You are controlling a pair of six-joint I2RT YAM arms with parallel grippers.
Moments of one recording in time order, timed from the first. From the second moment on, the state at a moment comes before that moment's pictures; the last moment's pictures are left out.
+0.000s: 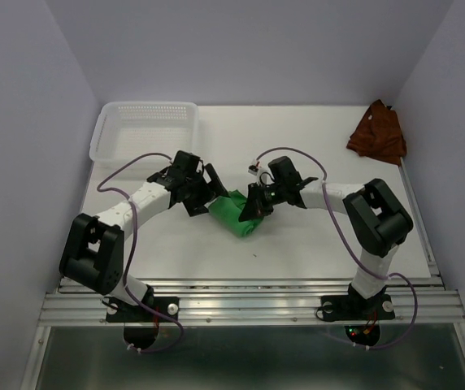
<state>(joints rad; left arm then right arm) -0.45 1.47 0.96 -0.41 0.20 -0.93 0.57 1.83 1.03 -0.04 -0.78 0.46</state>
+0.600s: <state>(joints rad) -0.51 1.63 0.96 -0.36 0.20 -0.93 0.52 1.88 1.01 0.02 -0.79 0.56</state>
